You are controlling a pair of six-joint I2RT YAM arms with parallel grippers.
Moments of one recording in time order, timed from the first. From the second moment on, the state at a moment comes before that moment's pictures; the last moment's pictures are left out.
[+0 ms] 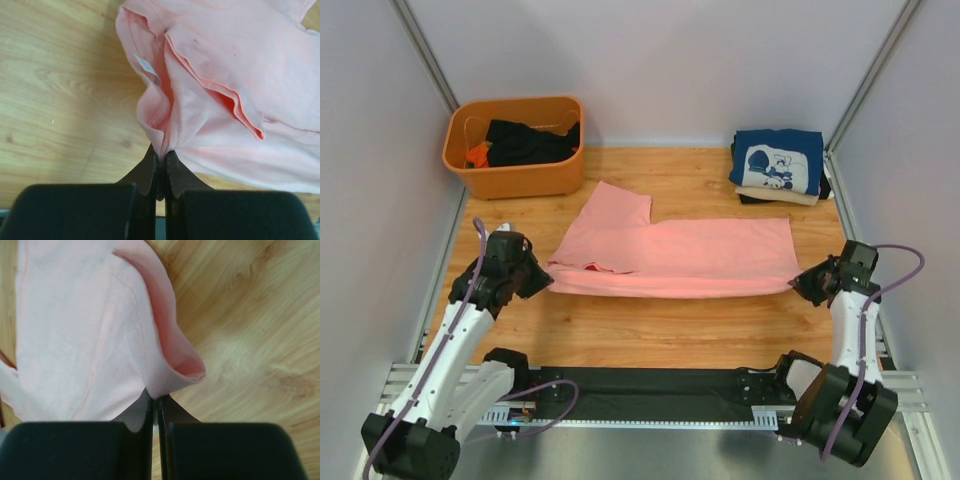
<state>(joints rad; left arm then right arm) -0.21 0.82 0.73 -0.78 -0.02 -0.77 -0.45 1.01 0.62 -0.61 -0.24 0.67</state>
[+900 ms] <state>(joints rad) -0.21 0.44 0.87 -1.27 0.03 -0.74 -0.46 0.62 0.79 -1.03 -0.17 0.74</state>
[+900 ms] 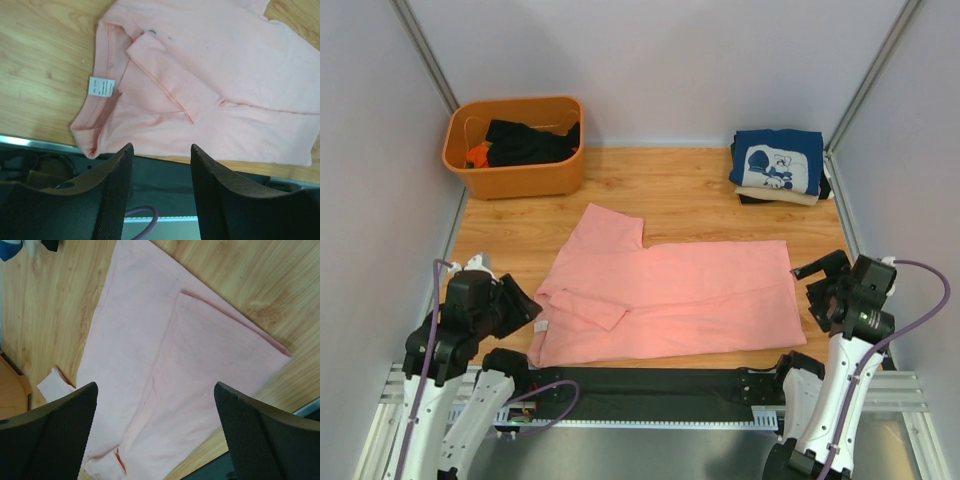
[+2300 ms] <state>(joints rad) -0.34 2.26 1.82 -0.57 -0.12 -0.26 -0.17 1.05 0.82 -0.51 -0.48 0.65</state>
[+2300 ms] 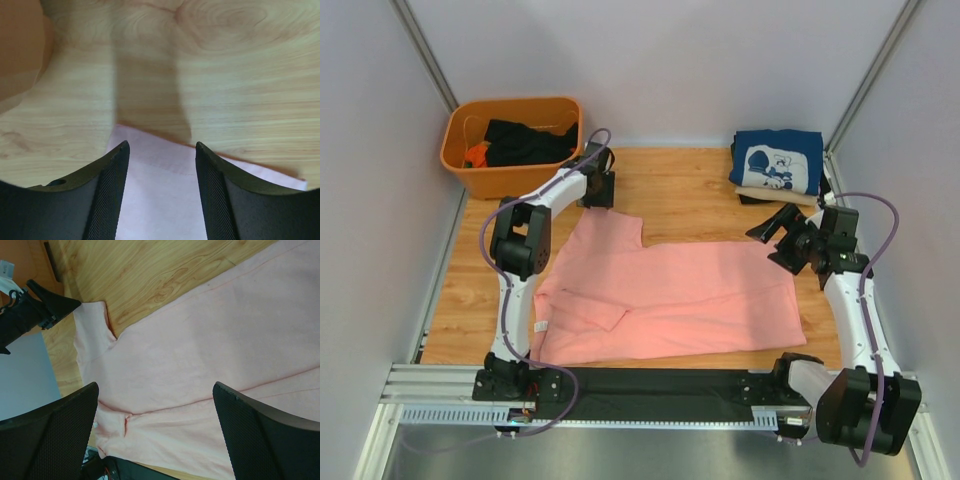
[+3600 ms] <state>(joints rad) -0.35 2.07 1.65 -0.70 -0.01 -0.39 -0.19 1.57 1.03 -0.53 -0.03 0.61</state>
